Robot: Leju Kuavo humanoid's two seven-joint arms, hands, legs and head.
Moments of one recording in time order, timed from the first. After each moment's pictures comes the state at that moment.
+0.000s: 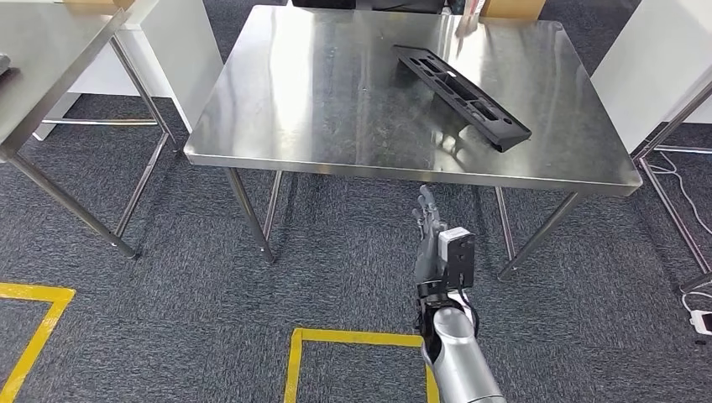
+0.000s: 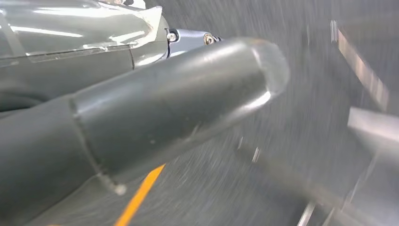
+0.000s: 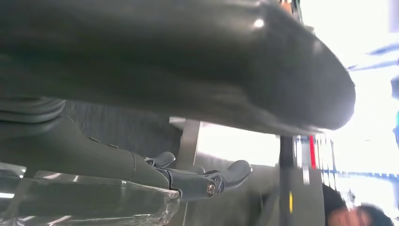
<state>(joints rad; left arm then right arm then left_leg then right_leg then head) 0.16 -0.34 0.79 -1.05 -0.05 -0.17 -0.49 -0.30 0.22 0.21 -1.01 0.07 -0.04 -0.53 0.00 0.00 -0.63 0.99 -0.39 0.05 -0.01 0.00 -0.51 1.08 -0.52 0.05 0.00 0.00</state>
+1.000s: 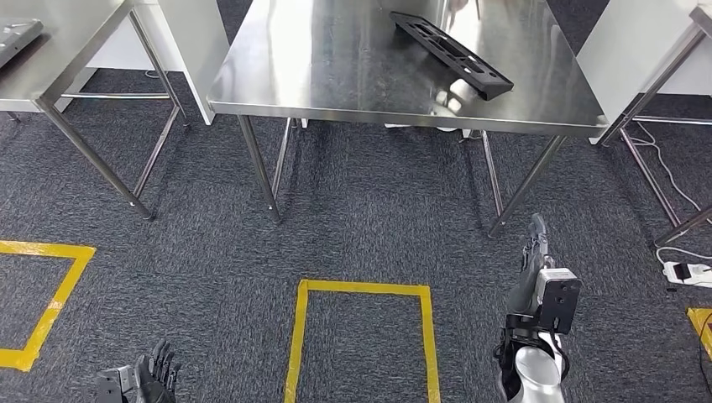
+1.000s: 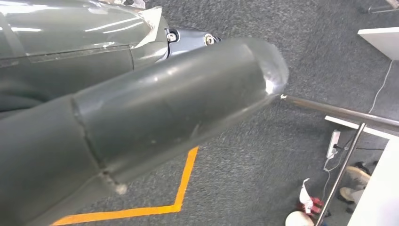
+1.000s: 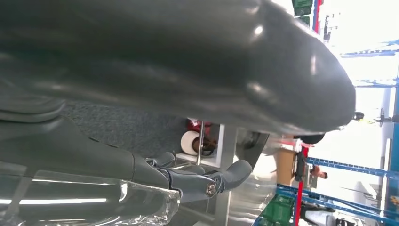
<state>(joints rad) -0.01 -0.21 0.53 -0.80 -0.11 -0.15 -0.59 -0.07 0.05 0.04 -1.32 0.05 -0.13 -0.50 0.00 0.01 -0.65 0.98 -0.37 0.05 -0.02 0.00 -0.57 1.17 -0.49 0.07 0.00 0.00</state>
